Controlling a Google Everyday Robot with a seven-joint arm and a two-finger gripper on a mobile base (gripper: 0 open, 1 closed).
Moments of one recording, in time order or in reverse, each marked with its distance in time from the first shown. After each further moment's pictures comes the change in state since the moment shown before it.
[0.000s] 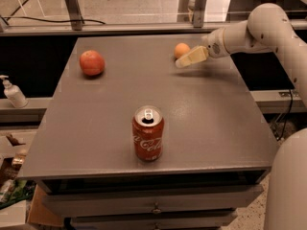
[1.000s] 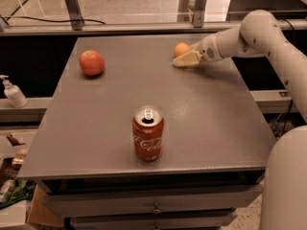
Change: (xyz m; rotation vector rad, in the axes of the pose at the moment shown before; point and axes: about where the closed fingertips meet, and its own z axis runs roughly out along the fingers) arm 0.007 0.011 0.024 -0.049 -0.009 0.005
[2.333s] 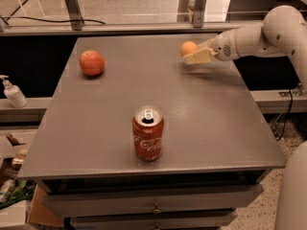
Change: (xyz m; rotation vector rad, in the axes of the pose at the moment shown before) arm -0.004 0.016 -0.048 -0.097 -0.065 0.010
